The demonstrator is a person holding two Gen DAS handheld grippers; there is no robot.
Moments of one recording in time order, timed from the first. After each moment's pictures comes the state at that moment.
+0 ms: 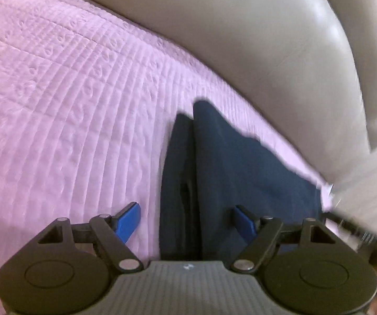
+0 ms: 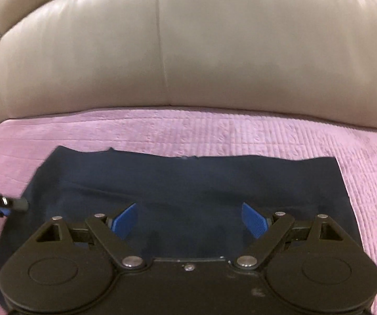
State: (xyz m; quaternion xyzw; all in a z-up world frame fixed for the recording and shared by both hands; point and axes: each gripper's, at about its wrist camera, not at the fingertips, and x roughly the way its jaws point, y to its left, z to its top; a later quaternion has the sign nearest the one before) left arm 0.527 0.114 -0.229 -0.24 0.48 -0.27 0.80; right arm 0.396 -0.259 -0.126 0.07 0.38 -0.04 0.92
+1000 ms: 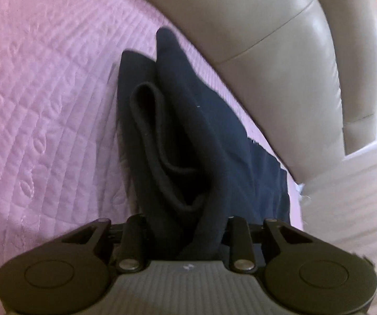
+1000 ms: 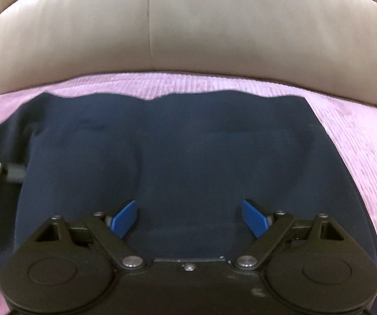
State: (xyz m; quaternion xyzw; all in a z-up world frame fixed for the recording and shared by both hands) left arm 0.457 0.044 -0.233 -0.29 0.50 -0.29 0.76; right arm 0.290 -0.241 -0.171 0.05 0.37 -0.07 0.92
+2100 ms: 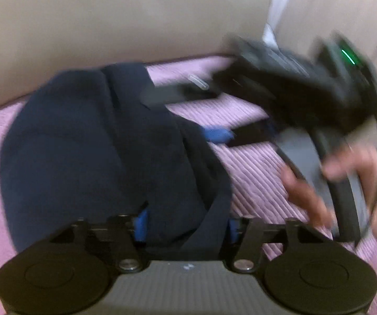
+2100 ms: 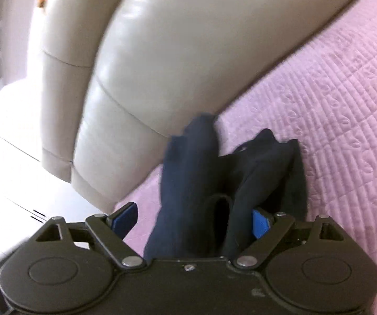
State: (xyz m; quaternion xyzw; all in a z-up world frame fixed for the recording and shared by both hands) left arm 0.340 -0.337 -0.133 0.12 0.44 -0.43 0.78; right arm 0.298 -0.524 -0.144 0.45 0.32 0.17 0.82
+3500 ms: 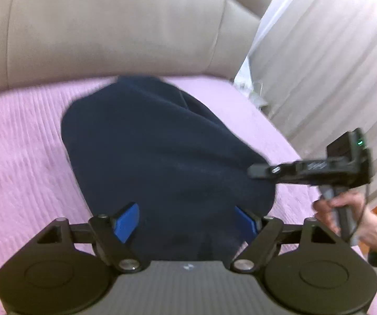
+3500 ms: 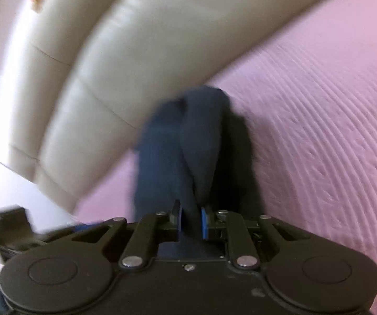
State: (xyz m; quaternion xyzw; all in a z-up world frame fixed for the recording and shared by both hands) left arm 0.371 -0.205 -0.098 0.02 0.47 -0.49 0.73; right arm 0.158 -0.494 -0.122 0.42 0.36 0.04 0.83
